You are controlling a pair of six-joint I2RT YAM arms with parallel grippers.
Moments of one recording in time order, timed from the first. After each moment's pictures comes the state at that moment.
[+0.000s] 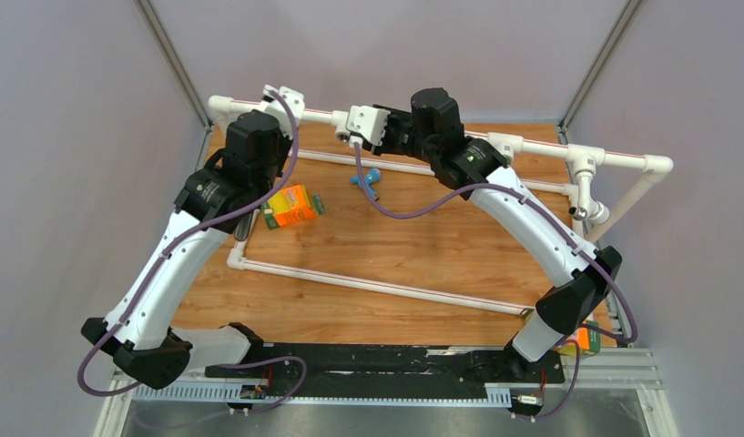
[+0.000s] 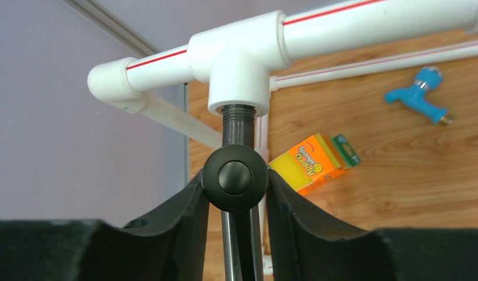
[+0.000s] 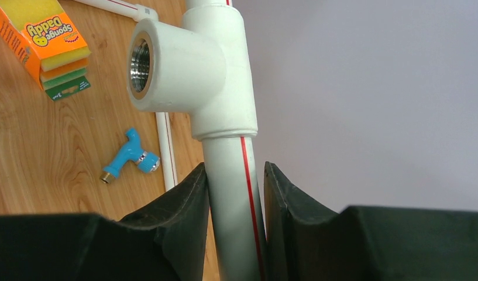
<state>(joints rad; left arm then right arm) -0.55 1.23 1.60 -0.77 -0.53 0.19 0.72 1.64 1.80 -0.44 -0.12 -0.90</state>
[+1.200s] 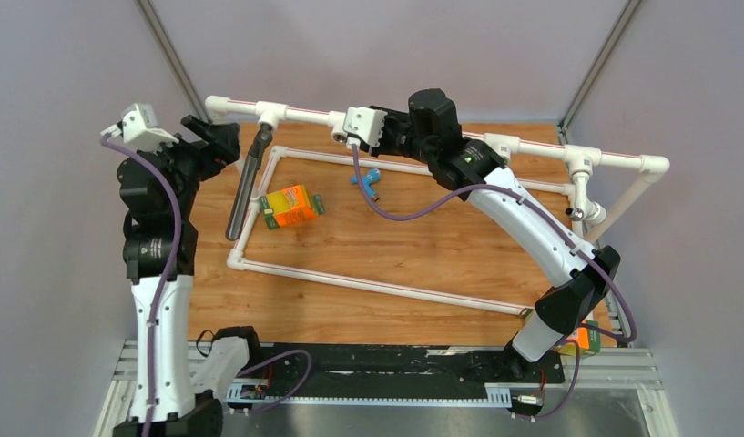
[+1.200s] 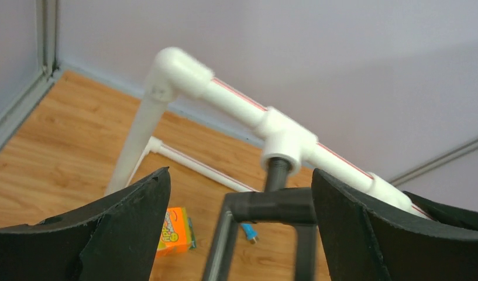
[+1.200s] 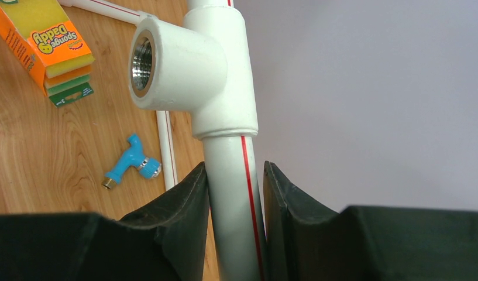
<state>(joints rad) 0.00 0.90 1.32 -0.40 0.03 -0.49 0.72 1.64 1.80 -0.43 -0.13 -0.90</state>
